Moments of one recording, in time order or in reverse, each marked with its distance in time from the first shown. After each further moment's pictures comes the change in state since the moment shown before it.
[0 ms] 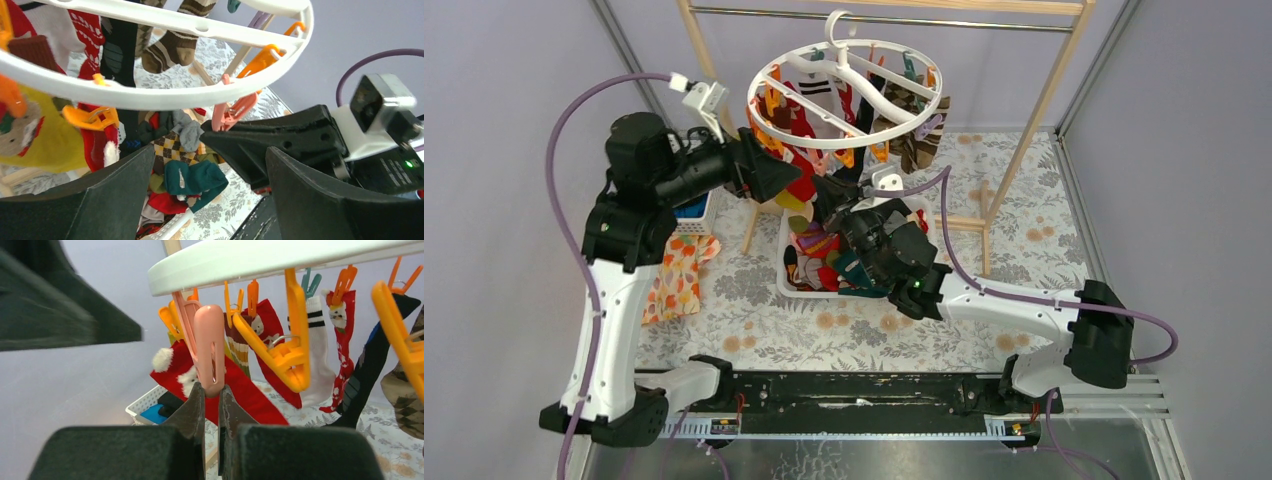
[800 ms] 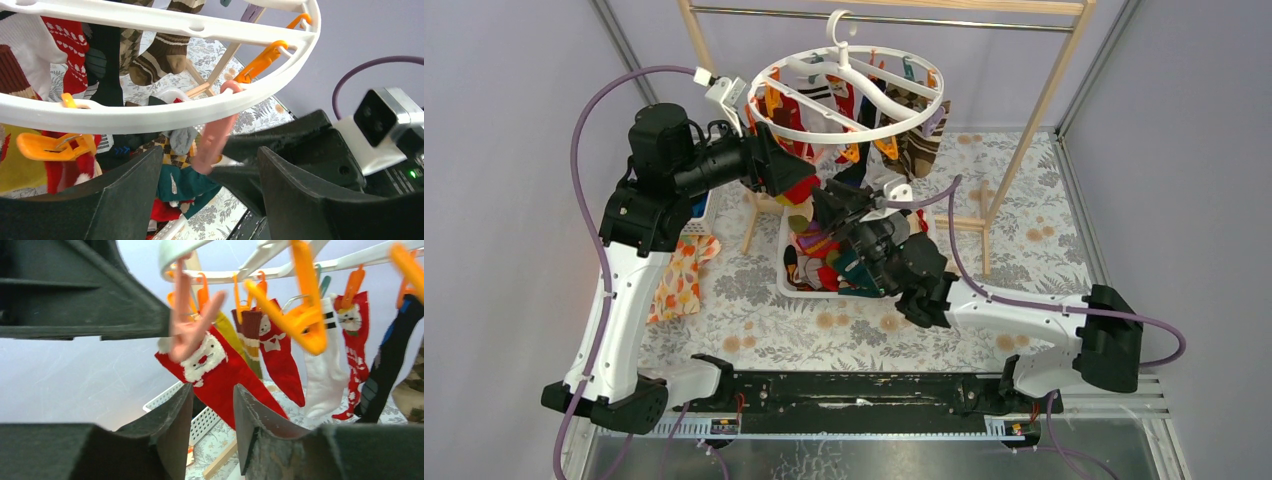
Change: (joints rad) left arm -0.080 0.088 0.010 0.041 0.001 -0.011; right arm 0.044 -0.020 -0.050 0.065 0.003 -0.008
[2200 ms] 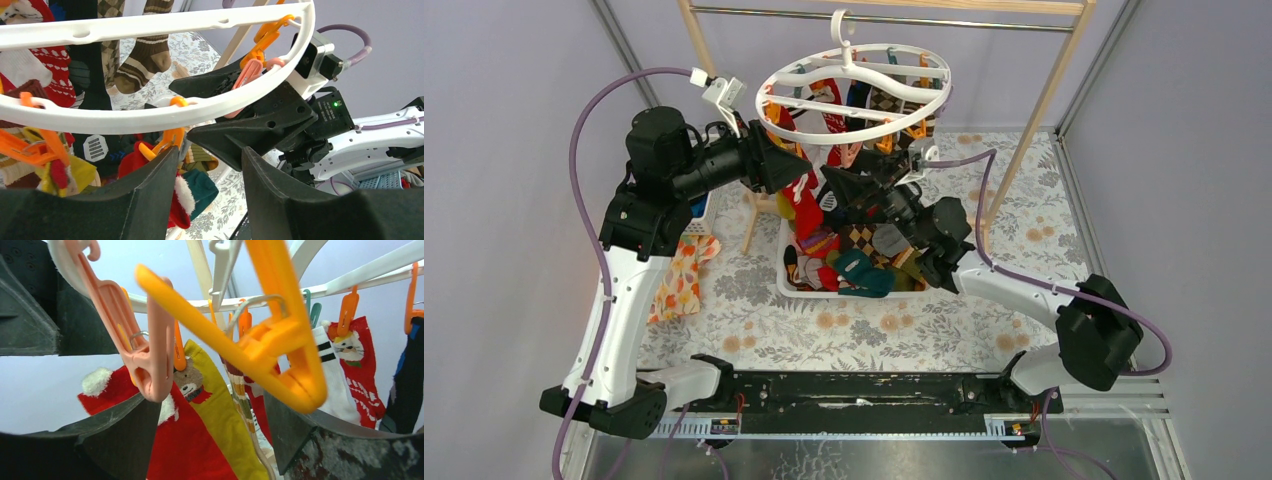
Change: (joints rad) left arm 0.000 -0.025 -0.038 0.071 0.014 -0.032; right arm -0.354 0.031 -0.083 0.163 -0.522 0.306
